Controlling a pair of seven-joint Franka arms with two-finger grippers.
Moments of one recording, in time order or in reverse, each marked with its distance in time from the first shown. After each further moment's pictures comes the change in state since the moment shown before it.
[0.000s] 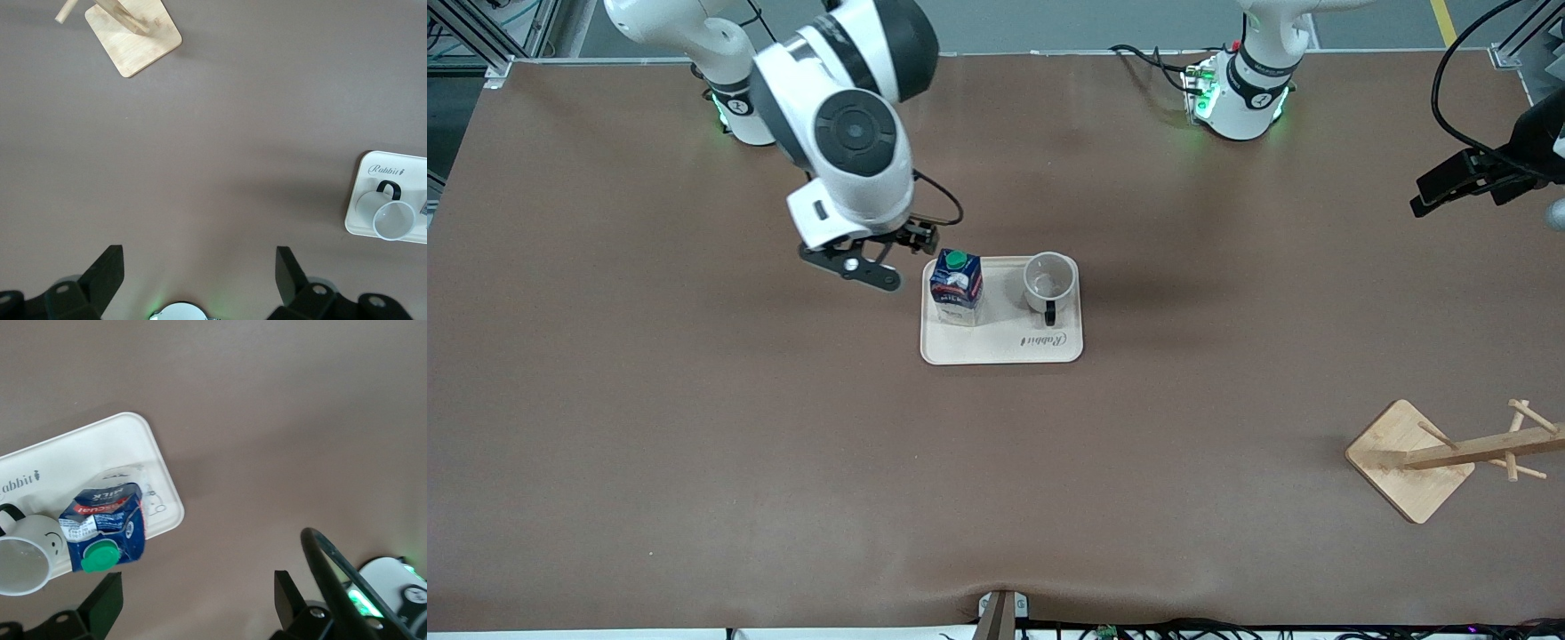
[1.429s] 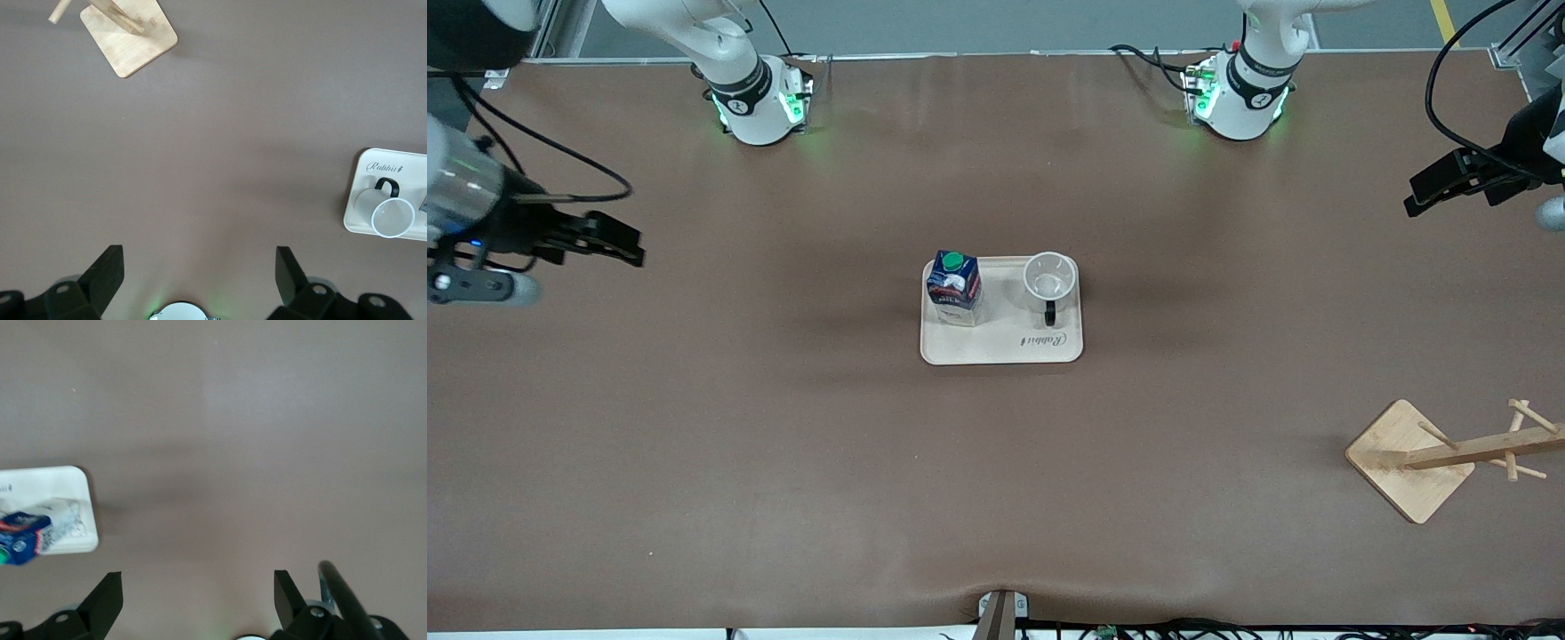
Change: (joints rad) left arm -0.002 0.000 -0.008 -0.002 -0.001 0.000 0.001; right arm -0.459 -0.198 -0.082 0.038 -0.003 -0.074 -0.813
